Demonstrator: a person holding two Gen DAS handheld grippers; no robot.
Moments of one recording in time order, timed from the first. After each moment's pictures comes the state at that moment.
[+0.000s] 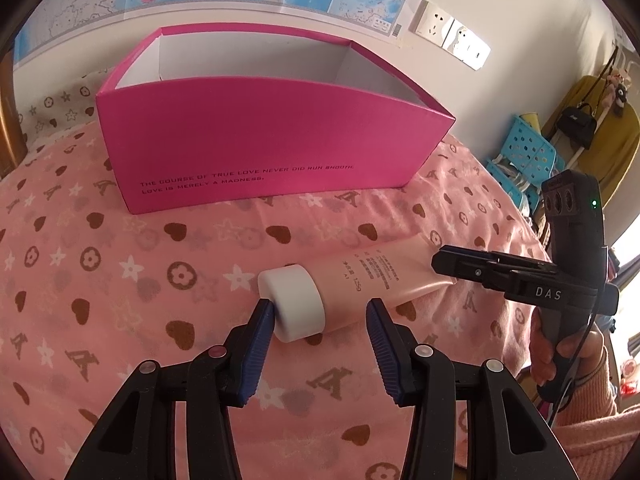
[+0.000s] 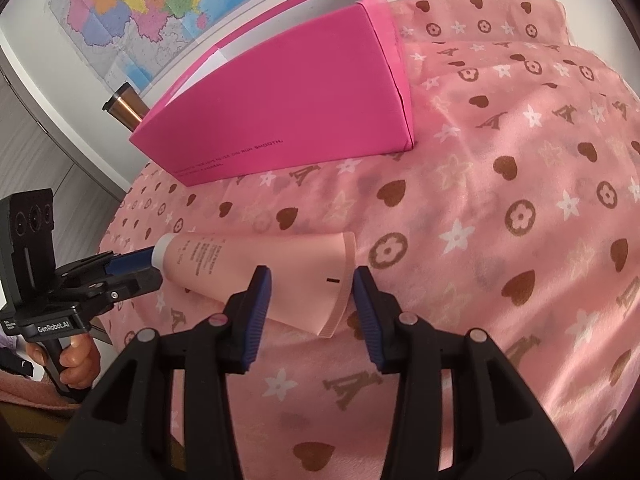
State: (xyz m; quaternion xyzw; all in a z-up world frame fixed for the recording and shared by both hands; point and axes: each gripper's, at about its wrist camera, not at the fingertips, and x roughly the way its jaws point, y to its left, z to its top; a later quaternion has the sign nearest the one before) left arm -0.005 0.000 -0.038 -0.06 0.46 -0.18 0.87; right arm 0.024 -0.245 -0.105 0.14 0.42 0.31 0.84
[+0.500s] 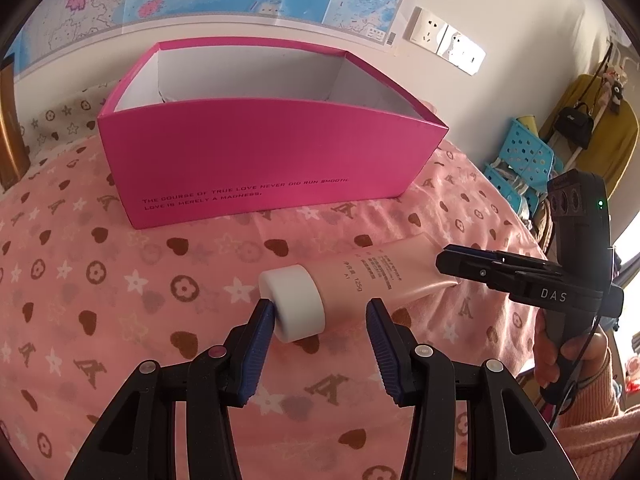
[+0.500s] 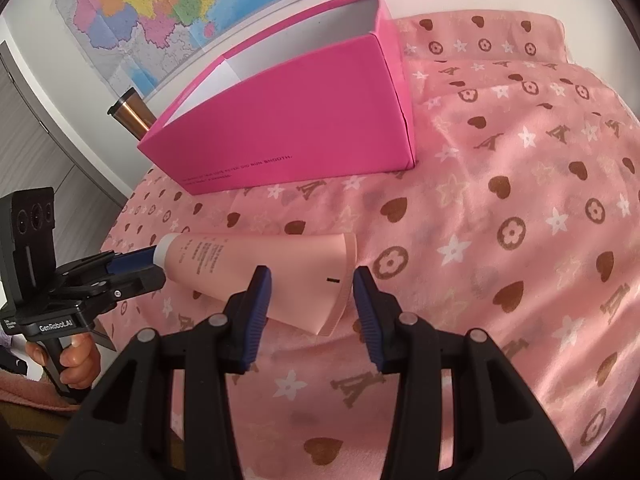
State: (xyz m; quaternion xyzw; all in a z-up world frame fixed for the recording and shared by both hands) left arm -0.009 0.002 -0.029 -0.06 0.44 -0.18 0.88; right arm 0.018 -0.246 -0.092 0.13 0.40 0.30 0.85
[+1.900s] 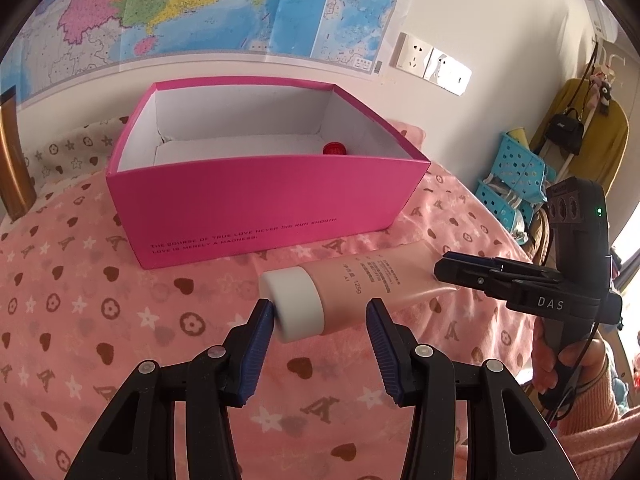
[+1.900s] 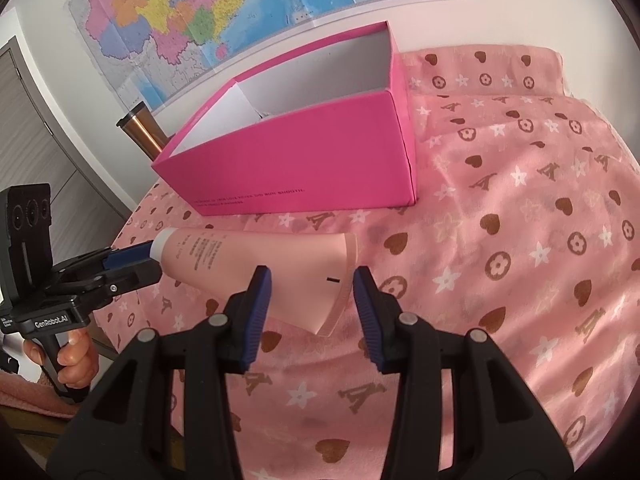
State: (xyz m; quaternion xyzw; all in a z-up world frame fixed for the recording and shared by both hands) left arm -0.011 -0.003 -0.004 -0.05 0.40 -0.19 0.90; right arm 0.012 -0.248 -0.072 0.13 0.36 0.30 0.87
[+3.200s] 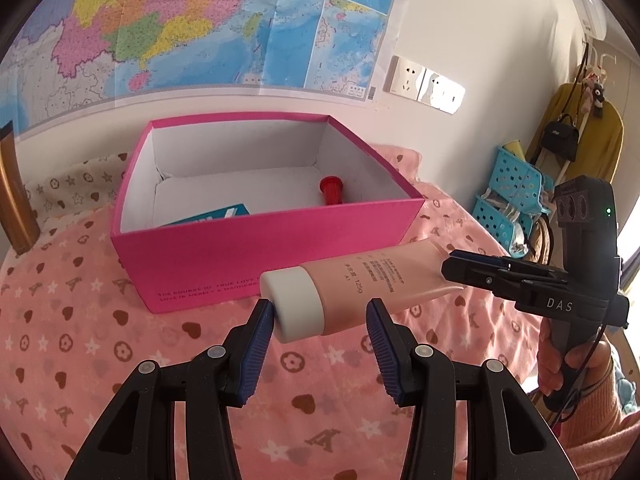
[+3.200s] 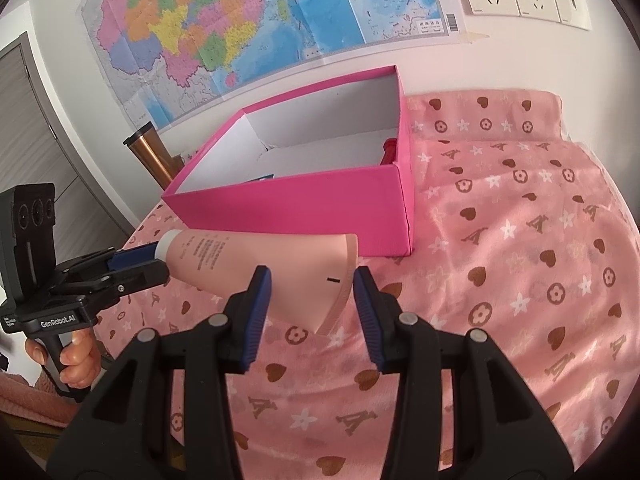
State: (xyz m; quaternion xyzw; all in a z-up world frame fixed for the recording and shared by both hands) left arm -0.001 -0.003 0.016 -0.04 0.36 -0.19 0.91; right arm 0.017 -0.252 -0.042 0.11 0.32 0.30 0.89
